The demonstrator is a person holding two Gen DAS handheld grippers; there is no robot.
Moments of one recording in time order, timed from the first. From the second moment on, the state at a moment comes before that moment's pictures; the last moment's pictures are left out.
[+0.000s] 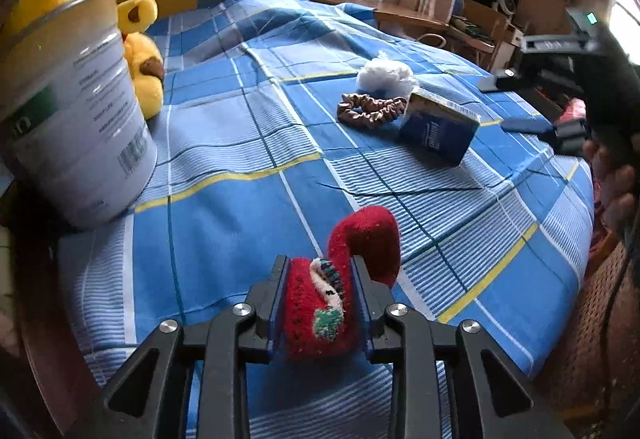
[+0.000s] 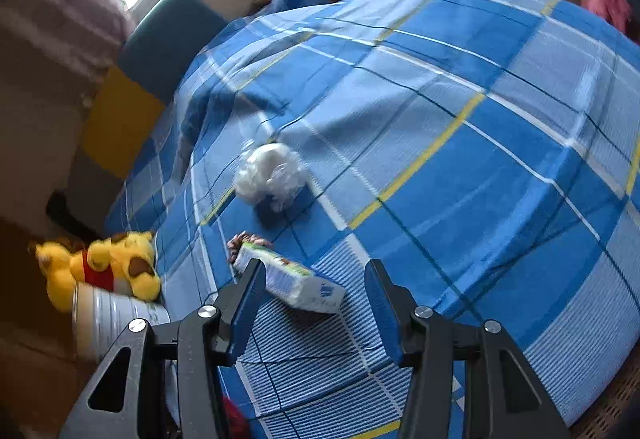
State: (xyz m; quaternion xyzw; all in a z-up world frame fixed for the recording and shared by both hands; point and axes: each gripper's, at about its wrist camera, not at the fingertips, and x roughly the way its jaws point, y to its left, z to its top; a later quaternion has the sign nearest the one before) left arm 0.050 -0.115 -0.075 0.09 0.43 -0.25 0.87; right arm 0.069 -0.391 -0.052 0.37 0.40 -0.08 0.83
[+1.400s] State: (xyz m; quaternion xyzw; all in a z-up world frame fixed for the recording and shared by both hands) left arm 0.058 -0.095 -0.094 0.02 0.39 -0.30 0.87; right arm 0.227 -0.228 -0.074 -0.19 0.61 0.11 0.76
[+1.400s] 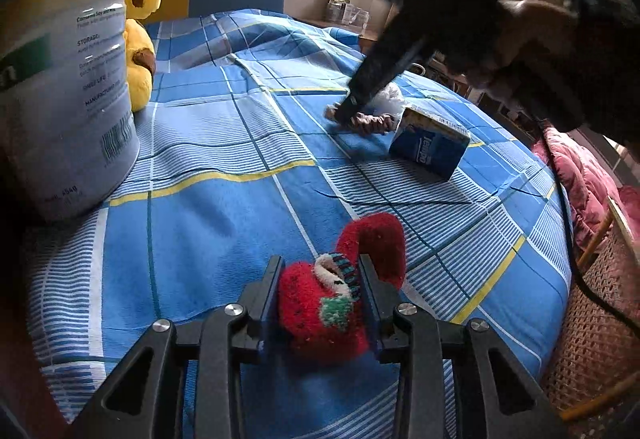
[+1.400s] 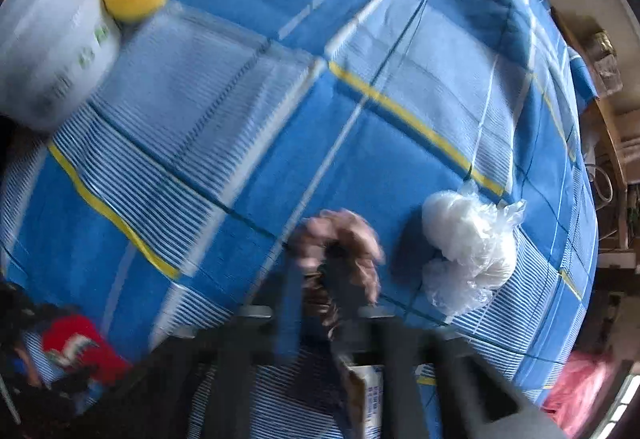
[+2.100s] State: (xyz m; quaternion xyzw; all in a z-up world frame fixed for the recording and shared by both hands) left arm 0.054 -0.096 -0.093 0.03 0.39 -0.29 0.87; right arm 0.152 -0.201 -0.070 -0.14 0.55 0.16 0.81
